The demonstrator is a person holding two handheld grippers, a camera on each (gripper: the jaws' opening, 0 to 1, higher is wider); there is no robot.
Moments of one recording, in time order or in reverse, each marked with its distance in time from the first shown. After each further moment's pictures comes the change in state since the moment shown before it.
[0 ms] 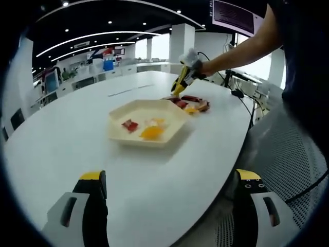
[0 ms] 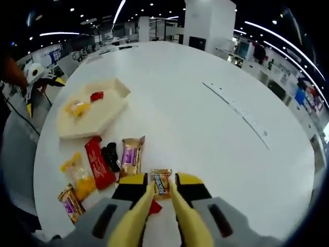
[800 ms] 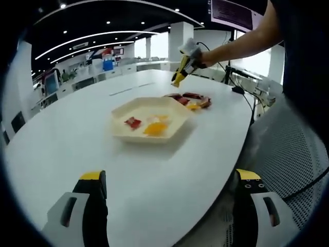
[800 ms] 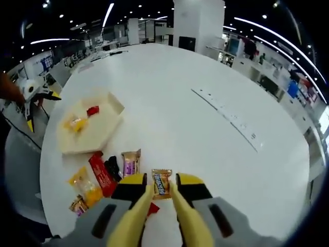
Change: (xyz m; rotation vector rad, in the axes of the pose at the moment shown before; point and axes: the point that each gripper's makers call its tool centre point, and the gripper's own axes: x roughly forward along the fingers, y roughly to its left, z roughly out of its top) left arm -0.005 0.010 -0.006 0.026 0.007 0.020; right arm -0.028 -0.005 0.031 0.043 0.005 -0.055
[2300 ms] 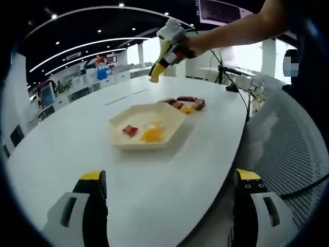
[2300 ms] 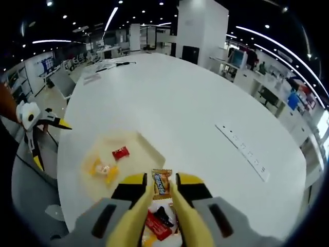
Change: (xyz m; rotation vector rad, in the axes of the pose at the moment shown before) left arm -0.002 -0.009 0.007 0.090 -0.028 -0.039; right arm 0.010 0.091 0.113 -0.013 -0.067 -0.013
